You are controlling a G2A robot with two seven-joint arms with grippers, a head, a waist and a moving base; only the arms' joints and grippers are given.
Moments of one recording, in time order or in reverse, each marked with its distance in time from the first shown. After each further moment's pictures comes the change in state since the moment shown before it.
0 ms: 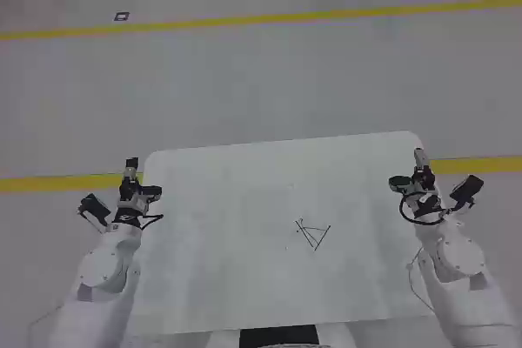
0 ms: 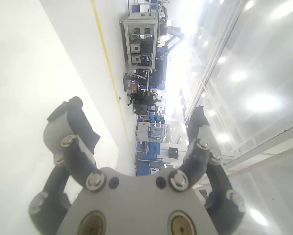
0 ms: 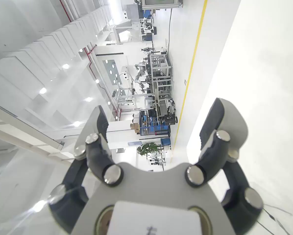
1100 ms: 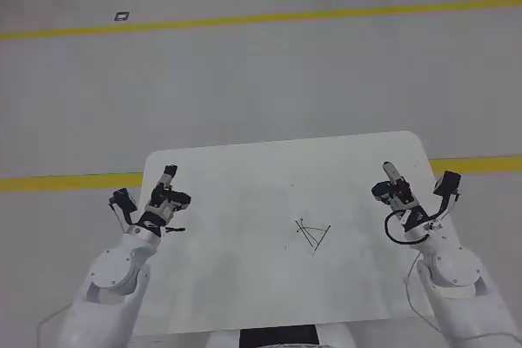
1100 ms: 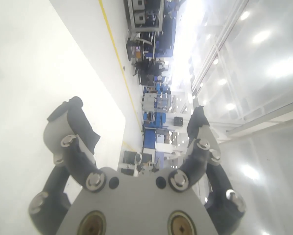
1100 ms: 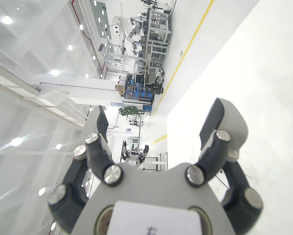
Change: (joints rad) left arm 0.015 0.009 0.064 -0.032 0.091 0.021 -0.260; right arm -0.044 0.014 -0.008 -0.007 -0.228 -0.128 0.251
